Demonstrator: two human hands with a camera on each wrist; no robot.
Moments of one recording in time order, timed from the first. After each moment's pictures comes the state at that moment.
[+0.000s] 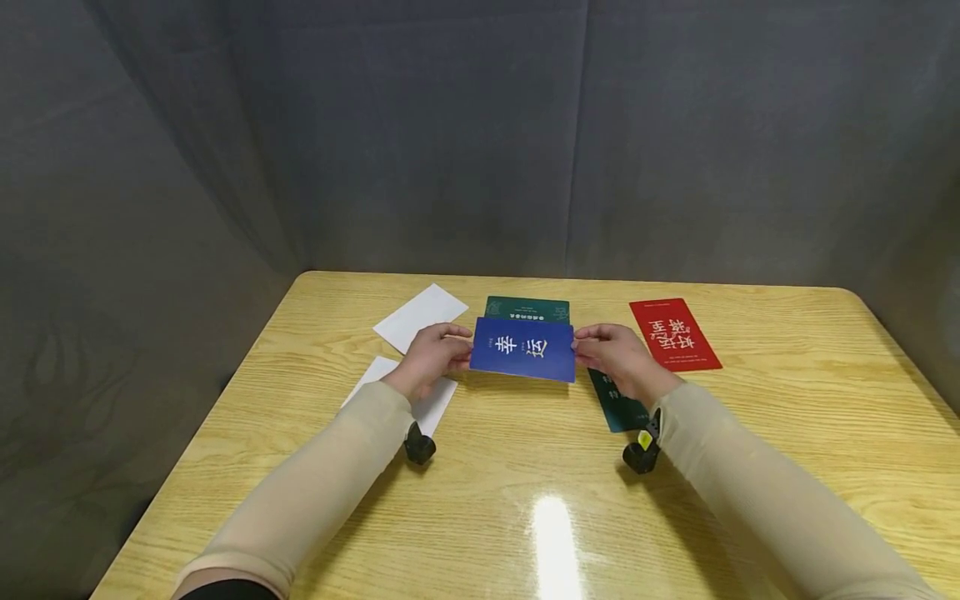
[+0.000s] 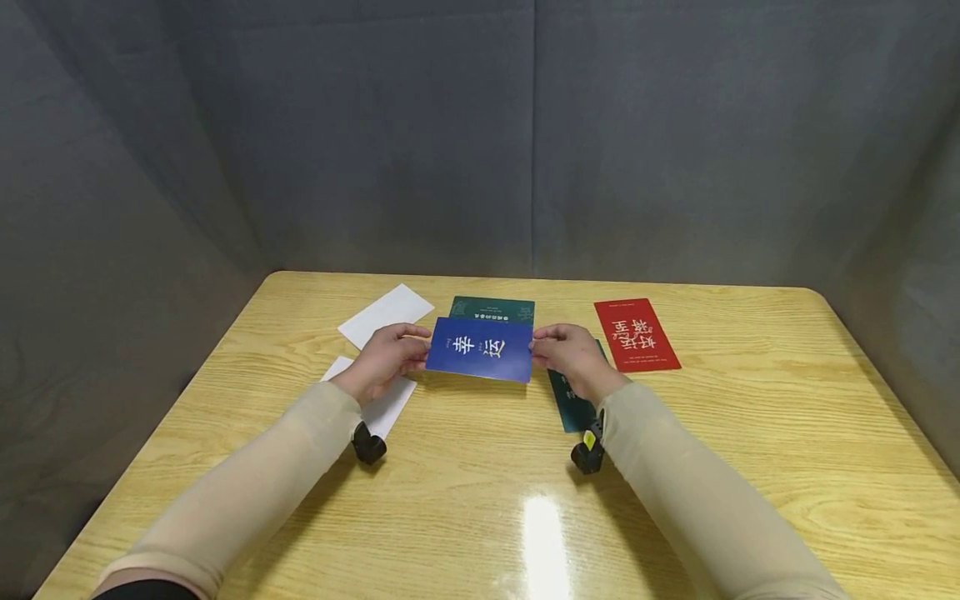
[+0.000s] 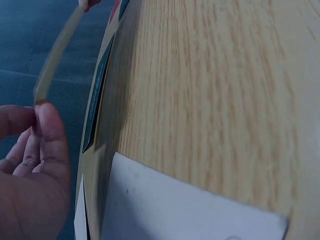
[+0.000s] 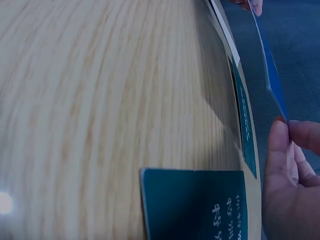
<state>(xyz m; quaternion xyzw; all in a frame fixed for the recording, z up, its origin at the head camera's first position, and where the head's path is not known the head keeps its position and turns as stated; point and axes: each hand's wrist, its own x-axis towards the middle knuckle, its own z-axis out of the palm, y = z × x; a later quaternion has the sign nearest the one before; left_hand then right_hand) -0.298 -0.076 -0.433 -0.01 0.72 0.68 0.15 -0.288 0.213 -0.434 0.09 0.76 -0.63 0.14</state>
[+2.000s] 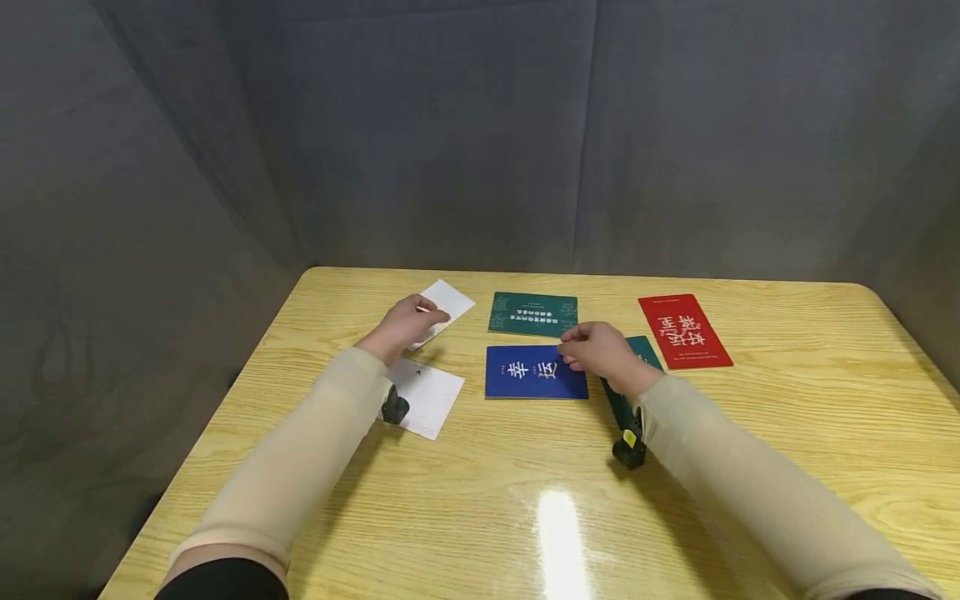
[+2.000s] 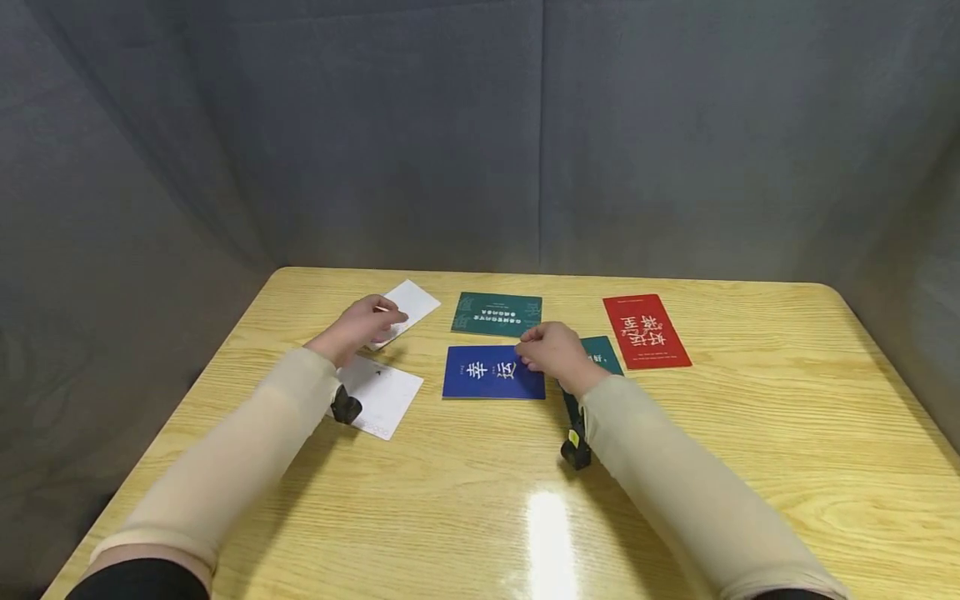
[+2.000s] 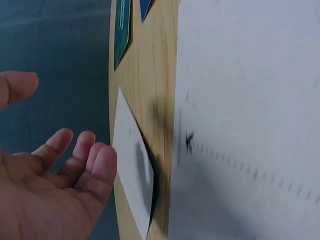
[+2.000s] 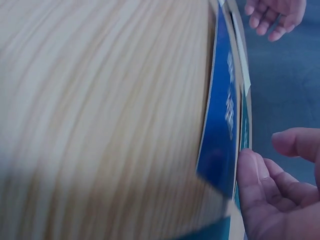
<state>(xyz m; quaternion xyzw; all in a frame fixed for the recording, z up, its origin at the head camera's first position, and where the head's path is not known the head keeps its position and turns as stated) -0.331 -0.125 -0.408 -0.01 0.84 0.51 0.16 -0.290 0.182 -0.428 0.04 0.85 -0.50 0.15</state>
